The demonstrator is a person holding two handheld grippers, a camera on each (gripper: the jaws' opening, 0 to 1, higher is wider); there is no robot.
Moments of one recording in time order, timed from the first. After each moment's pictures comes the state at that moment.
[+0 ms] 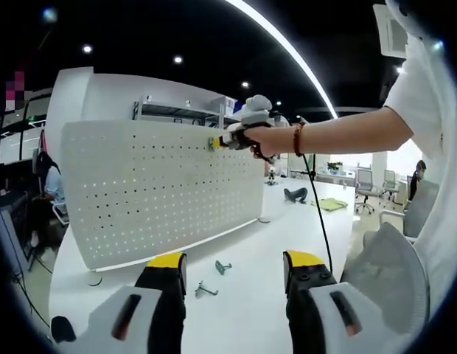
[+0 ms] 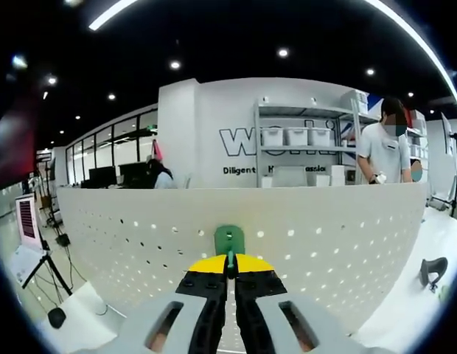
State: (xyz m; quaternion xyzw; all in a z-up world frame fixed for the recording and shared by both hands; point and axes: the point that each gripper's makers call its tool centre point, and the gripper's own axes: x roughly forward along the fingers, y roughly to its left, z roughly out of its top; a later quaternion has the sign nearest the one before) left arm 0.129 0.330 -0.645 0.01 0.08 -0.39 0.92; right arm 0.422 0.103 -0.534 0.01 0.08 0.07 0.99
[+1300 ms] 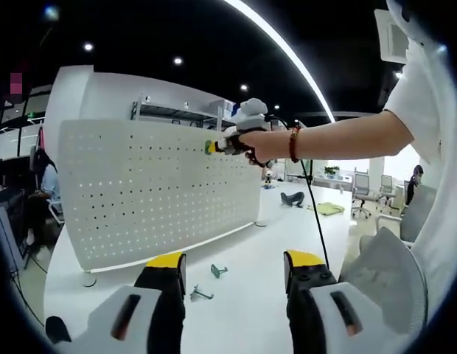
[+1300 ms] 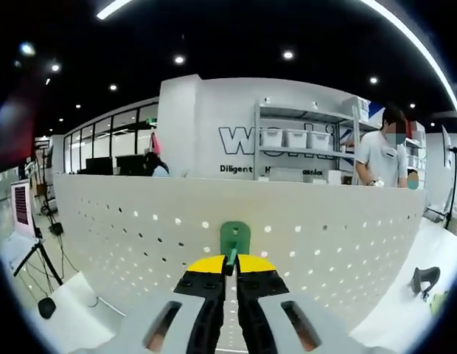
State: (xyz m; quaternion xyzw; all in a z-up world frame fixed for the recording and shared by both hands) left arm 0.130 0.324 -0.642 -0.01 0.08 -0.40 0.91; right arm 0.420 0.107 -0.542 -0.02 0.08 0.06 0.99
